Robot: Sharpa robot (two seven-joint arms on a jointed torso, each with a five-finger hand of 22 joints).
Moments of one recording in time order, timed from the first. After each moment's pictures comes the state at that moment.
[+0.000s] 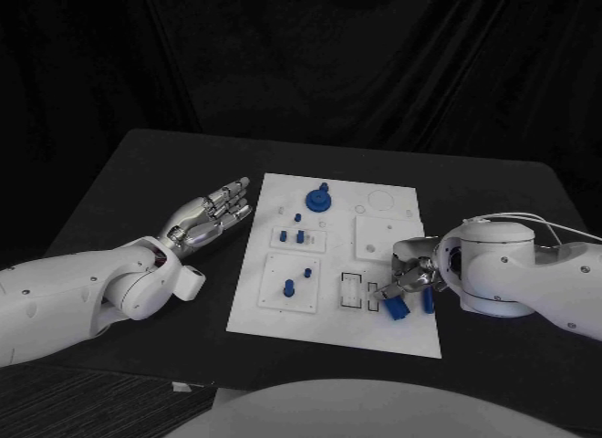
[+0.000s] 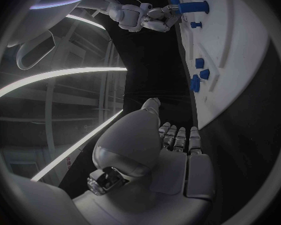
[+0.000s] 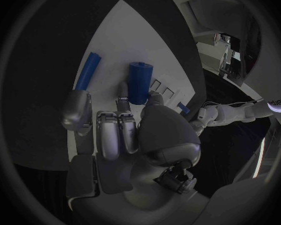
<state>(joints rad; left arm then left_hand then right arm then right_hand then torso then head) 1.07 -1.01 -0.22 1.50 -0.30 -0.15 0.63 1.52 0.25 -0.14 0.22 0.53 0.11 0.07 0.01 0.01 0.01 0.02 0.08 0.01 -0.01 0.03 0.01 0.01 0.15 -0.01 0.04 0.01 0.01 1.24 -0.92 -0.21 1.81 -1.31 0.17 -0.62 1.15 0.12 -0.41 0.19 0.75 1.11 0.04 0.17 0.68 1.46 -0.04 1.55 1.31 1.47 -0.09 1.55 1.30 0.09 1.43 0.01 1.05 1.29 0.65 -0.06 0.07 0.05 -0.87</state>
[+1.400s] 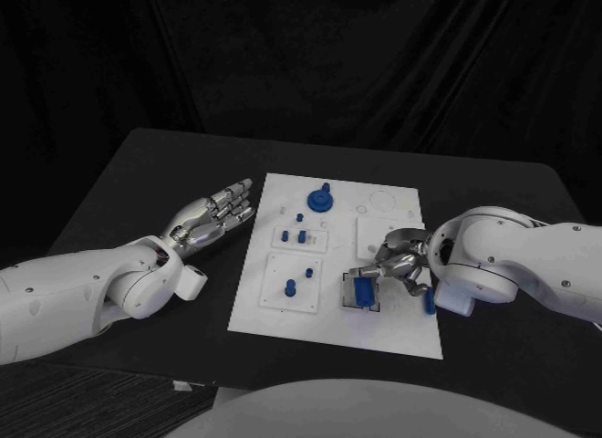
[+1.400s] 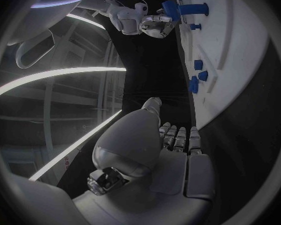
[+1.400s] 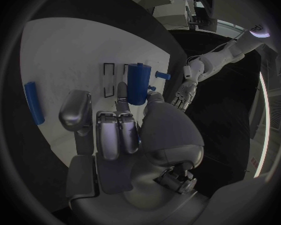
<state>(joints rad) 1.07 -1.00 -0.22 1.50 -0.30 -0.14 0.61 1.53 0.24 -0.12 0.20 0.56 0.11 0.07 0.01 0.01 0.01 0.03 0.08 0.01 0.00 0.03 0.01 0.01 0.15 -0.01 0.04 0.01 0.01 1.27 -0.86 -0.21 1.77 -0.78 -0.03 -0.62 1.15 0.05 -0.22 0.28 0.77 1.08 0.05 0.18 0.68 1.46 -0.04 1.55 1.31 1.47 -0.09 1.55 1.30 0.09 1.43 0.01 1.05 1.29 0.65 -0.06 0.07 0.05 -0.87</state>
